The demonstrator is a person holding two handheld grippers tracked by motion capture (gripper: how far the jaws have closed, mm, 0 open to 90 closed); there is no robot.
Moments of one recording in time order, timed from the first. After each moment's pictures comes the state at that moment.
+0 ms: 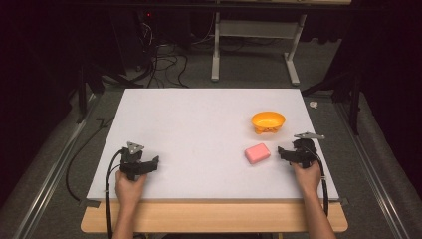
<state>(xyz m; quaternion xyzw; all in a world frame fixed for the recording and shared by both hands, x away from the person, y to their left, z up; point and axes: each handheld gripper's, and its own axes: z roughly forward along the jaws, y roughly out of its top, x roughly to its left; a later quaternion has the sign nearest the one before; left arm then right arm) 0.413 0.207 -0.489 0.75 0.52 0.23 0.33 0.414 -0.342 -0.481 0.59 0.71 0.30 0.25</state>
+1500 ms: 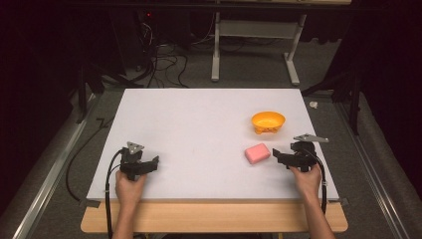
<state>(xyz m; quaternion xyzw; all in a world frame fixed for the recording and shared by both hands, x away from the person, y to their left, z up) 0.413 0.207 -0.489 0.75 0.52 0.23 0.33 0.386 -0.322 -0.450 0.56 0.71 0.36 0.22</state>
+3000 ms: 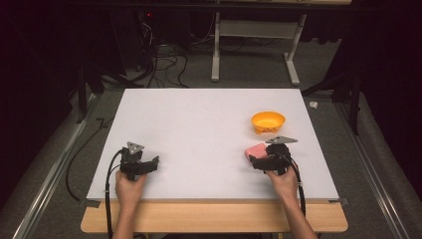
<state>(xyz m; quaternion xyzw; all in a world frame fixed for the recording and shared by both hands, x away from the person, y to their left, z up) 0.413 0.207 -0.489 0.75 0.52 0.23 0.33 0.387 -0.248 -0.452 0.53 0.76 0.33 0.20</state>
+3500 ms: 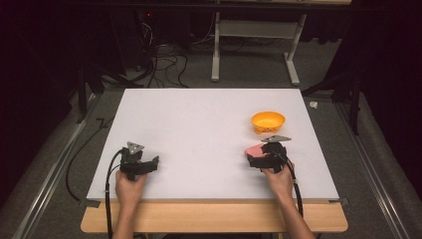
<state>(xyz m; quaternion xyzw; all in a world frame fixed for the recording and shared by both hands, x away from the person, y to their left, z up) 0.413 0.207 -0.489 0.75 0.52 0.23 0.33 0.400 -0.241 -0.464 0.54 0.76 0.30 0.21</state>
